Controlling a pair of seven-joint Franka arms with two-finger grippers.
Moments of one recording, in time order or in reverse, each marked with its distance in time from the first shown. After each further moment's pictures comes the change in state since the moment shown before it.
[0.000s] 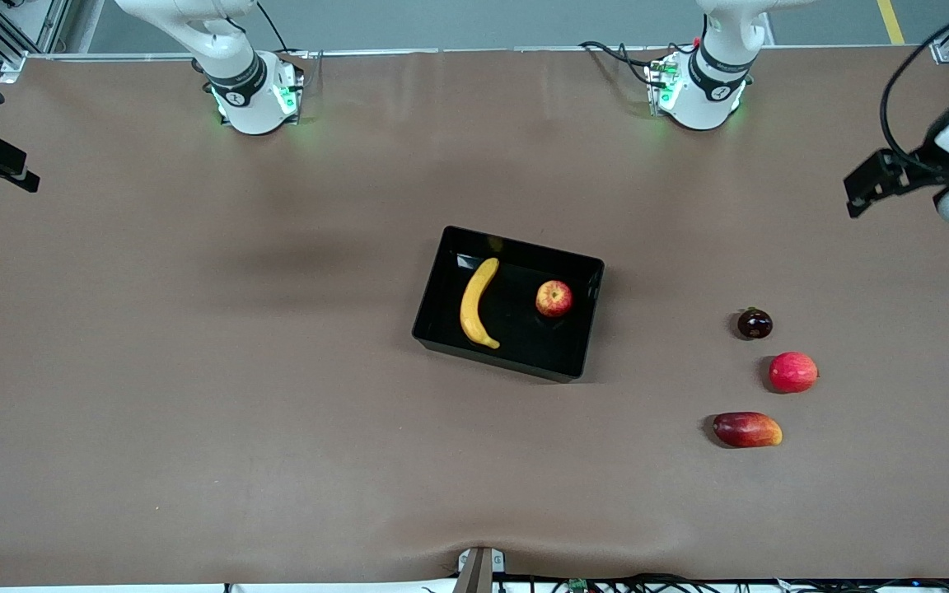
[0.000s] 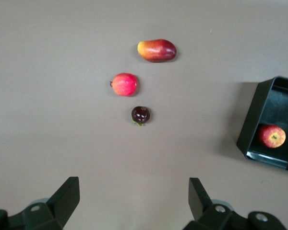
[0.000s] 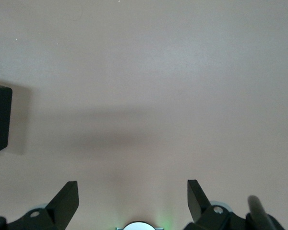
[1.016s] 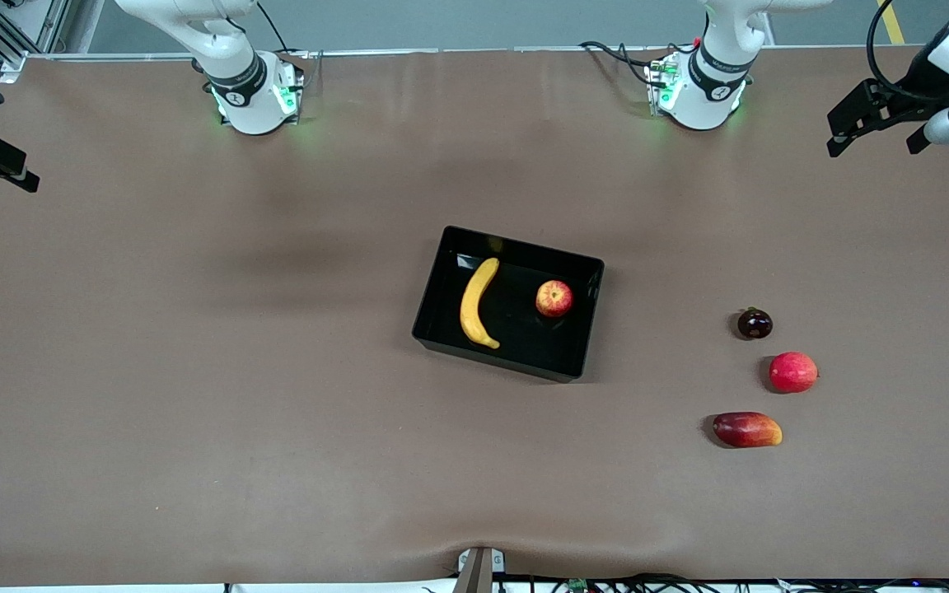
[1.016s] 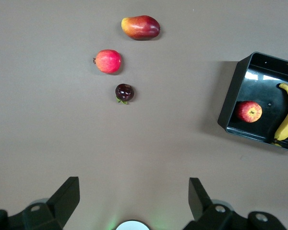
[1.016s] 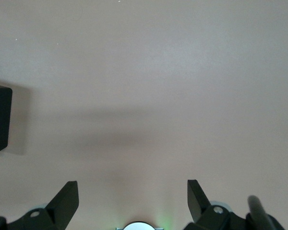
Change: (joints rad) left arm -0.113 -0.180 0.136 -0.182 -0.094 0.002 0.002; right arm 0.000 0.000 0.000 0.000 0.000 0.001 0.000
